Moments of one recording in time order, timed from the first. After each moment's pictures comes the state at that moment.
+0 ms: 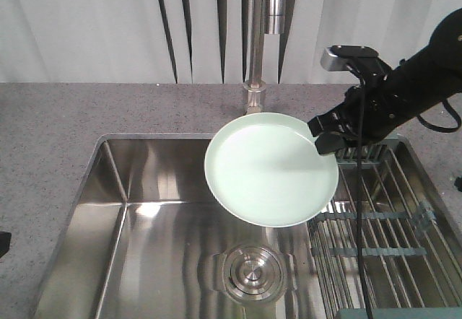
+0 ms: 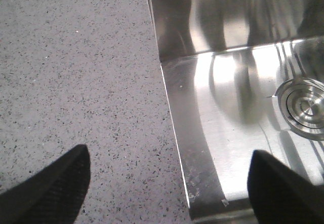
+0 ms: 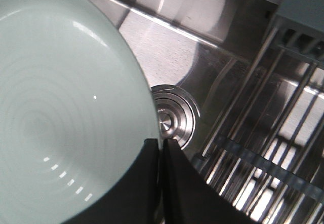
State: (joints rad) left arm -0.13 0.68 -0.66 -0.06 0.81 0.06; right arm 0.12 1.69 -1.42 0.48 1.04 -0.45
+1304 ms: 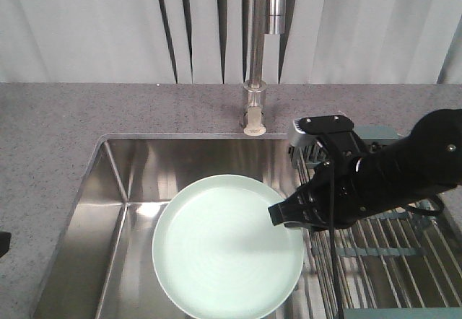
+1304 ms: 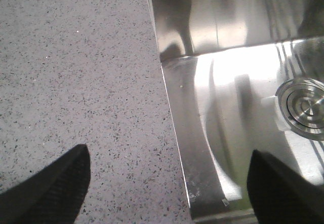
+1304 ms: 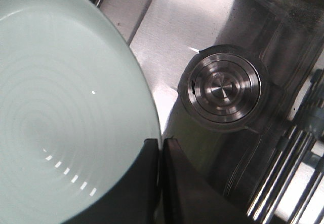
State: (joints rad) left arm -0.13 0.68 -0.66 -0.06 0.81 0.06; right arm 0.39 1.45 -0.99 0.49 0.75 -0.29
